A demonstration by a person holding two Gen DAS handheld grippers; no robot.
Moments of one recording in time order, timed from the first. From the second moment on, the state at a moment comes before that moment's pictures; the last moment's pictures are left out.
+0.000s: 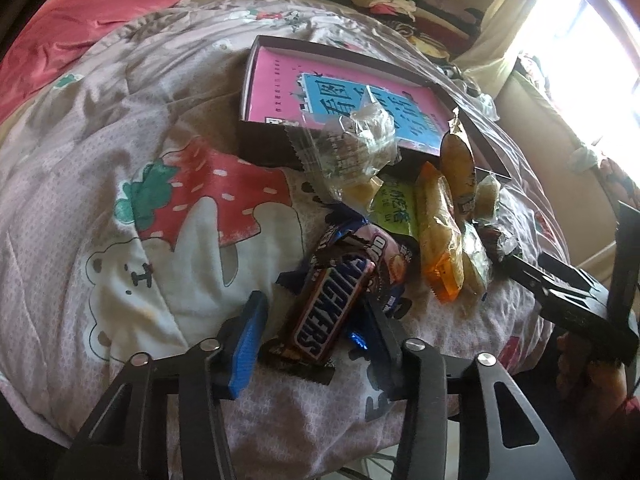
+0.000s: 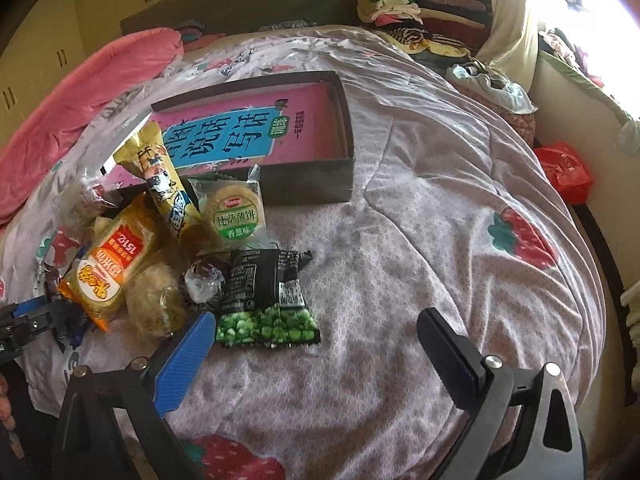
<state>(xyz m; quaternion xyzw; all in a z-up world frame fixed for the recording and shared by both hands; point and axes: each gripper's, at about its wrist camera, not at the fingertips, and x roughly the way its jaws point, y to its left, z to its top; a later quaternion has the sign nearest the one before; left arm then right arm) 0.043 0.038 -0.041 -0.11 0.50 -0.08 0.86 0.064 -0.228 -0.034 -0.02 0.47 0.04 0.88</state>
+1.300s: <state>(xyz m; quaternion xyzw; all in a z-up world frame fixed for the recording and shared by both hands) 0.040 0.058 -0.026 -0.15 0.48 -0.10 0.86 0.079 -0.246 -0.029 0.05 0.47 0.10 0.88</state>
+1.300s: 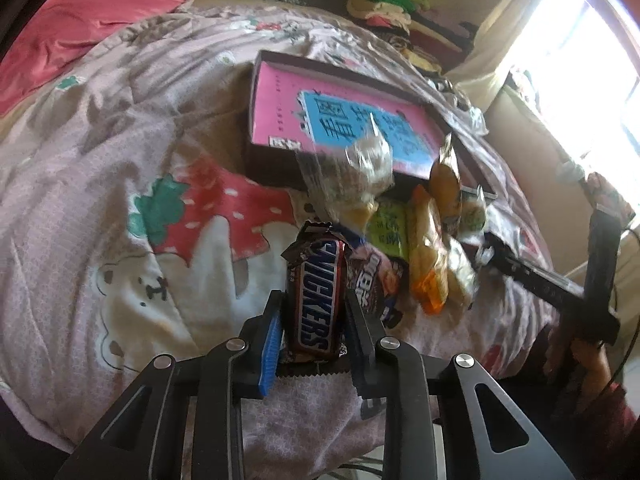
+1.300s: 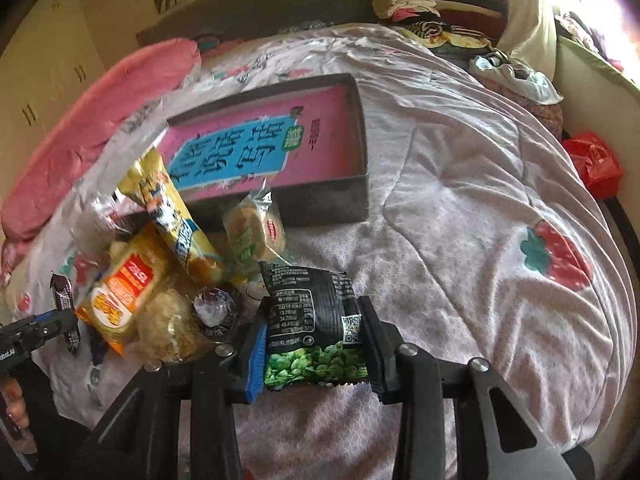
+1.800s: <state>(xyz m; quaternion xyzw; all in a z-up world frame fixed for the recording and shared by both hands) 0.072 0.082 0.013 -0.16 0.43 -0.07 0.88 0.085 -0.255 0.003 0.07 0.40 0.10 0.91</state>
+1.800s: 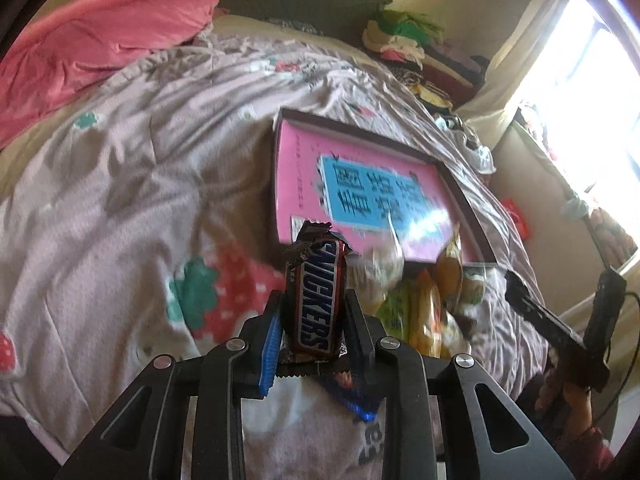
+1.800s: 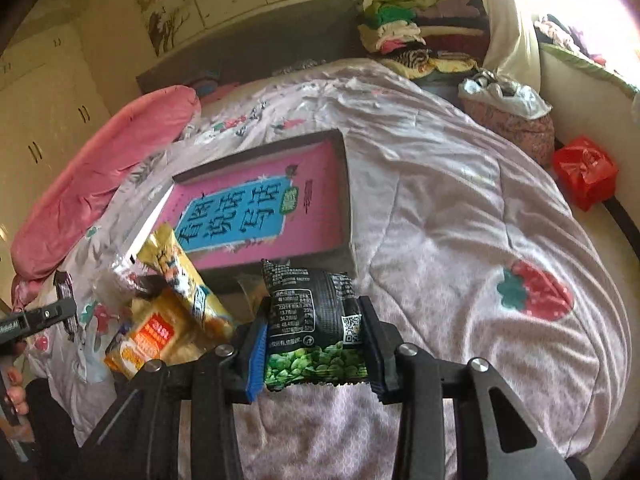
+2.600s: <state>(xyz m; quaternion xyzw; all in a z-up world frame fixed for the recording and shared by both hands) 0.180 0.056 0.018 -0.12 0.44 -0.06 0.89 0.166 -0.227 0.009 0.06 0.37 0.12 0.92</state>
